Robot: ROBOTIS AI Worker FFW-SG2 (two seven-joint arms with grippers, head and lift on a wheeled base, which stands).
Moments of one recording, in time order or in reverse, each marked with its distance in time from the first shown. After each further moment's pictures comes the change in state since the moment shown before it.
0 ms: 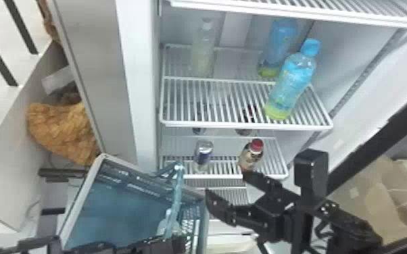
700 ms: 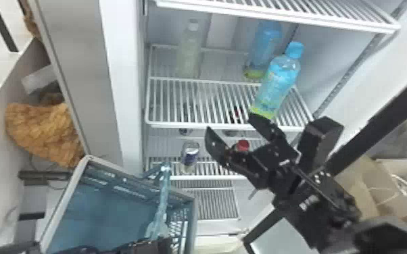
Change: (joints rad) left arm 0.002 -0.003 0.002 0.000 0.003 -0.003 0.000; right arm -0.101 0.025 0.007 0.128 0.039 -0.432 -0.108
